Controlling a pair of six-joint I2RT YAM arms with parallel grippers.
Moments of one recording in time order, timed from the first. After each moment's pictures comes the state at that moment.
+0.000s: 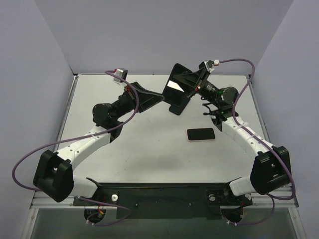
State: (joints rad) left arm -0.56 1.36 0.94 1.18 0.64 -1.42; right arm 0.36 1.41 1.01 0.99 -0.67 1.84
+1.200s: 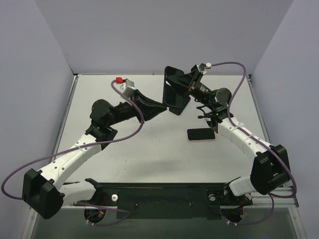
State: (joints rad) left arm -0.59 1.16 0.94 0.67 0.70 -0.59; right arm 0.44 1.42 1.02 0.97 -0.58 1.90
